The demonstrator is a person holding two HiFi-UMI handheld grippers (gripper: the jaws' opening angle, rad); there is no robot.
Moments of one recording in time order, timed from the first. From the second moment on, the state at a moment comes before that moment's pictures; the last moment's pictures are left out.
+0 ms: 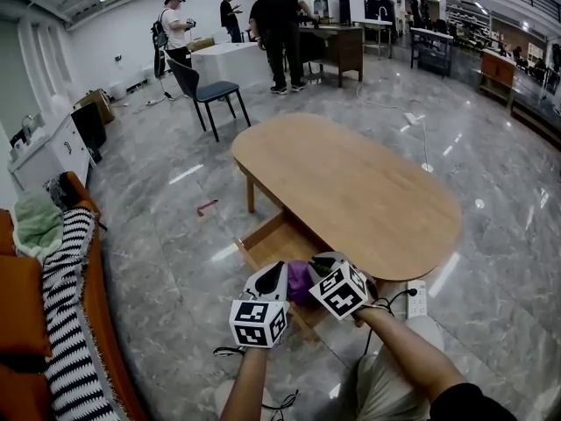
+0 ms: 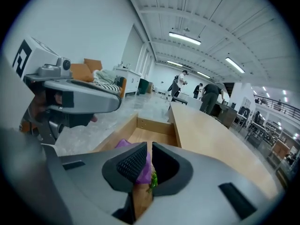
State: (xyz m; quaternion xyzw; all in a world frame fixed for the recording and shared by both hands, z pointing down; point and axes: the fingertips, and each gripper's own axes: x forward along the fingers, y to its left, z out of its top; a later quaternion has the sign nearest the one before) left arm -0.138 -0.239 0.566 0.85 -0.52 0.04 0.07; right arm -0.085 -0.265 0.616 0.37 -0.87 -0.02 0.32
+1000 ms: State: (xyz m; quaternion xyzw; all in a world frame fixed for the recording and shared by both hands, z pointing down) left arm -0.134 -0.232 0.546 0.85 -0.53 0.04 0.04; right arm -0.072 -0.251 0.513 0.41 -0.90 -0.09 0.10
